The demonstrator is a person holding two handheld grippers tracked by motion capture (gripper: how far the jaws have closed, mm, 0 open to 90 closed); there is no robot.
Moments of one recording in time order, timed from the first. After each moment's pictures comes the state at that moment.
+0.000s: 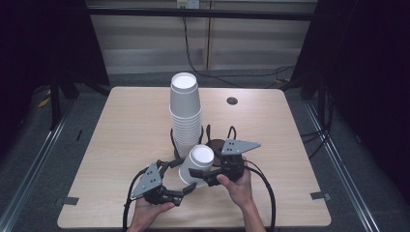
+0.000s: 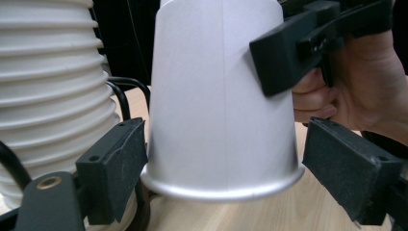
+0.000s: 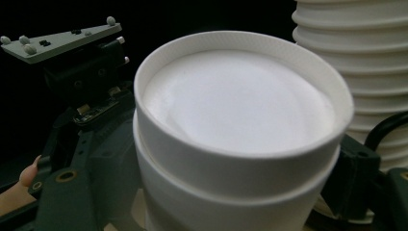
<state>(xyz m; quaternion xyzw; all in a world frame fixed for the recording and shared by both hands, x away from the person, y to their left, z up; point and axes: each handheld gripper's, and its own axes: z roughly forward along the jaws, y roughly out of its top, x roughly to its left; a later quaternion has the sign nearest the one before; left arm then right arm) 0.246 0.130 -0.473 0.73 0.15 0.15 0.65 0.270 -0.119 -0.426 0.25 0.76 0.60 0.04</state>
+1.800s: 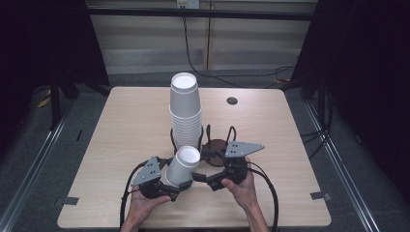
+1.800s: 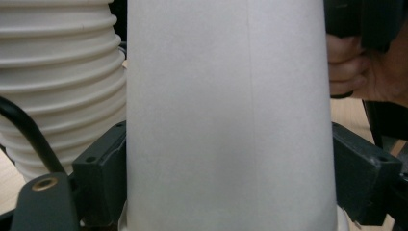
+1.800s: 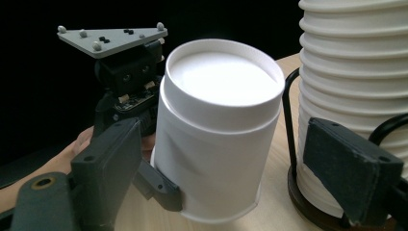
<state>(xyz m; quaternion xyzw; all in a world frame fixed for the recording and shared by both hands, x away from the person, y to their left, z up) 0.263 0.143 -0.471 0.77 0.16 0.11 0.61 0.264 -0.127 -0.422 0.23 0.75 0.61 0.04</state>
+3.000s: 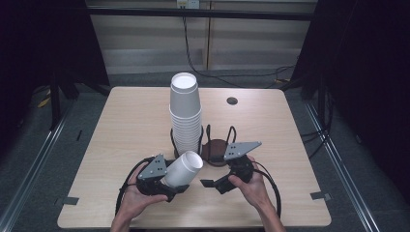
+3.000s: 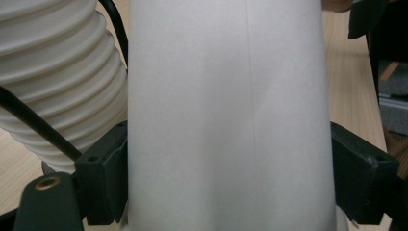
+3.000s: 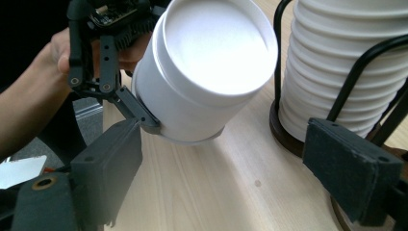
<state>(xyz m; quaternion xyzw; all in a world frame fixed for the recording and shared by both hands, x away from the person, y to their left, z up) 0.270 0.138 -0.452 0.86 0.12 0.10 0.48 0.265 -0.140 -0.423 0.23 0.83 0.50 0.03</state>
